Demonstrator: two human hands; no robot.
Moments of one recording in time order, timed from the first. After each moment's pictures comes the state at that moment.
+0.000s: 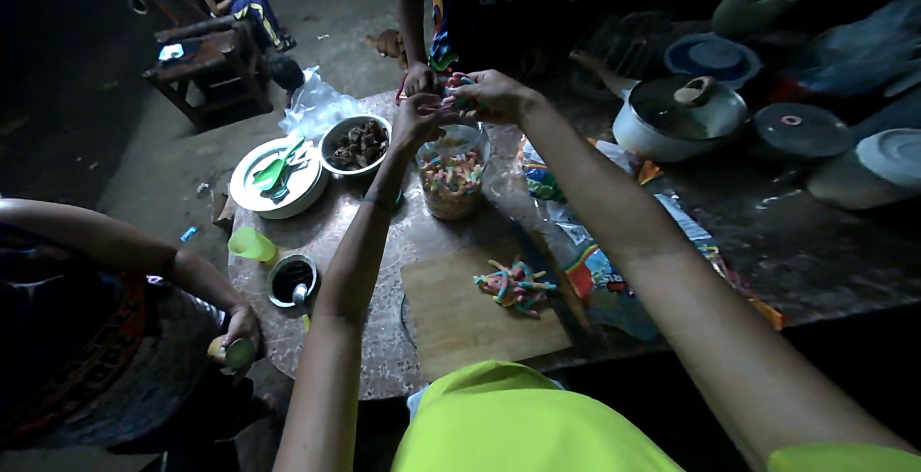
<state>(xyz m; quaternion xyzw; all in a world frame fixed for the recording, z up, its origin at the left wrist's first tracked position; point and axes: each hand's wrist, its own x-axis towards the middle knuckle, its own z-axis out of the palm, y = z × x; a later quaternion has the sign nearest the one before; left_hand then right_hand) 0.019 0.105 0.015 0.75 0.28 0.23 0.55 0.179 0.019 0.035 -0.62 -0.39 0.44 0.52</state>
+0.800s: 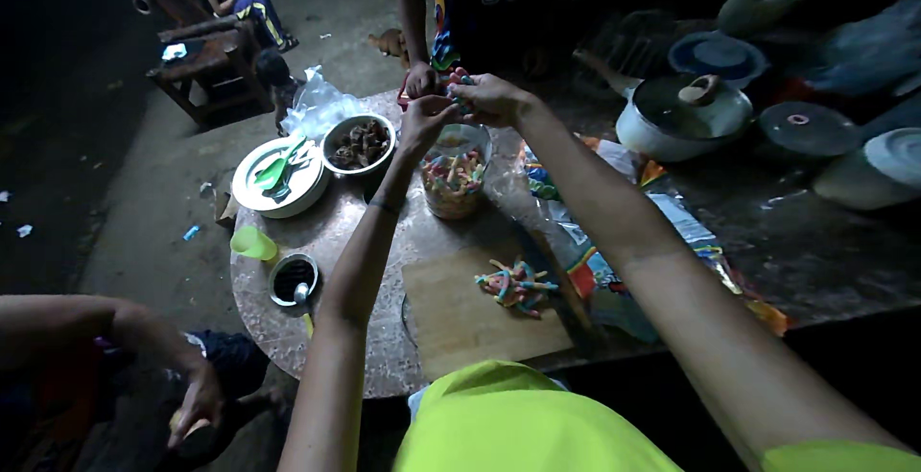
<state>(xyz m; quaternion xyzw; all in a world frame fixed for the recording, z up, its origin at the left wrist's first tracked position) 0.028 0.107 -0.001 0.80 0.22 0.28 0.49 0.178 0.026 0.026 -0.63 -0.39 0.43 0.51</state>
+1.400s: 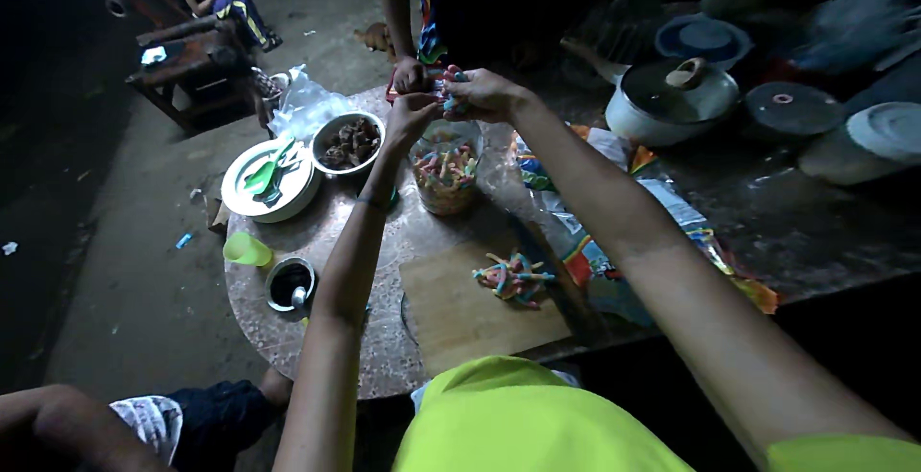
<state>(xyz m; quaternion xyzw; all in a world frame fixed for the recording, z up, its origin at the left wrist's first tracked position) 0.027 0.115 0.003 0.78 0.25 0.23 0.53 0.182 0.022 0.021 -0.64 -0.37 0.43 0.52</state>
